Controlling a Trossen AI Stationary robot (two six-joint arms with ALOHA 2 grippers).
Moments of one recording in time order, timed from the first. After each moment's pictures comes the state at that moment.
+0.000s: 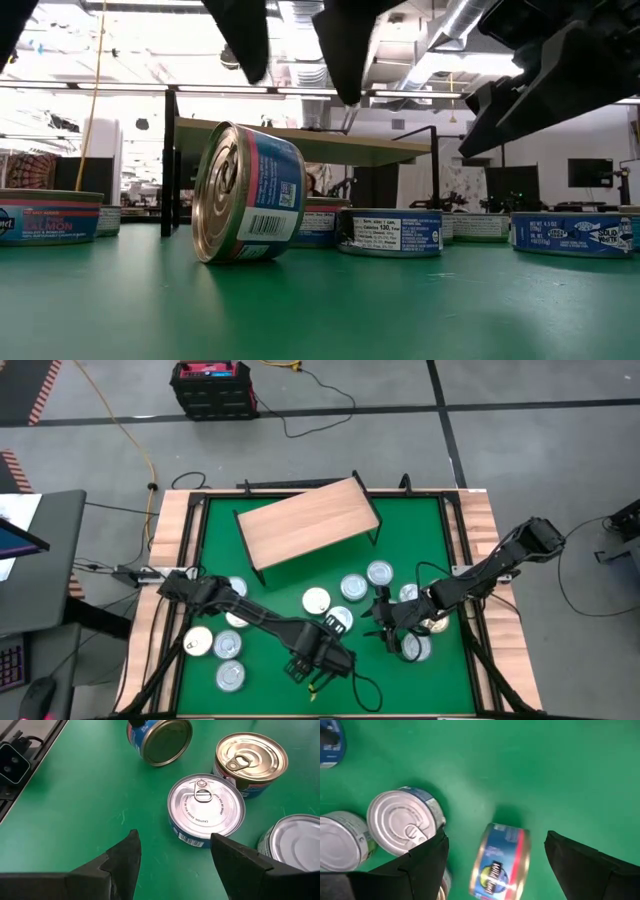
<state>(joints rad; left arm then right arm) -0.44 2.33 2.34 -1.41 -0.12 0.32 0.46 1.36 0.61 0.08 0.24 0.25</state>
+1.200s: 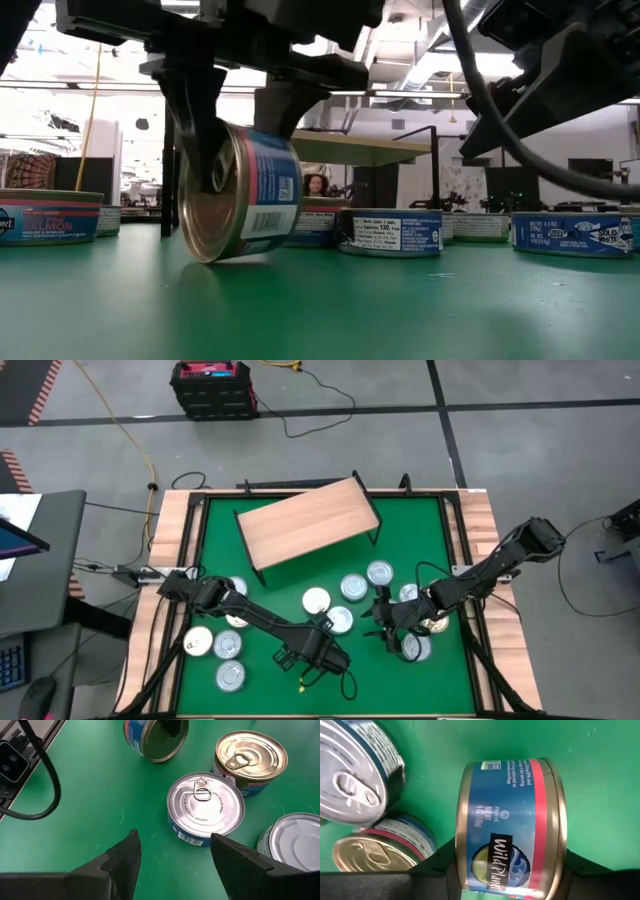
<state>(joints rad) -0.43 2.35 2.14 -1.49 -0.20 0.35 0.46 1.36 0.61 0.07 0.24 0.25</state>
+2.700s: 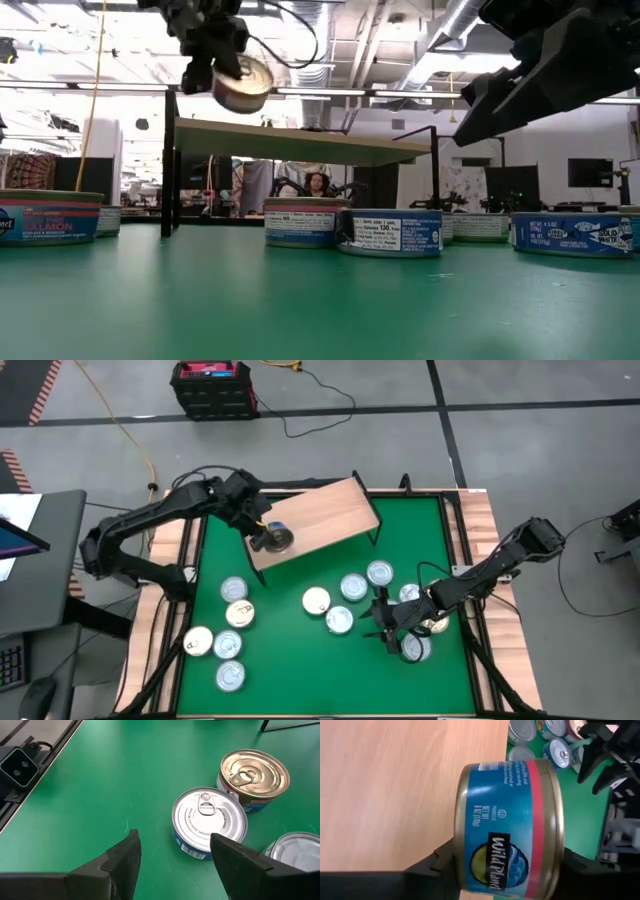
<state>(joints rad) 0.51 1.26 1.24 -0.88 0.38 -0.22 0.46 1.36 0.61 0.12 0.24 0.20</state>
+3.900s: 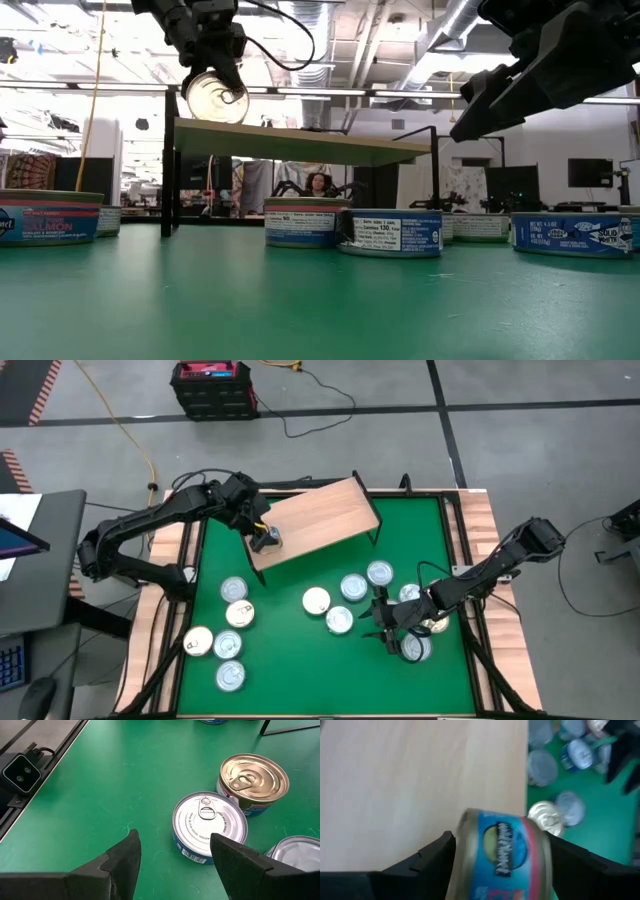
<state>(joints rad) 0.50 1.24 1.19 -0.83 0.28 -0.15 0.46 1.36 0.61 0.14 0.24 0.20</state>
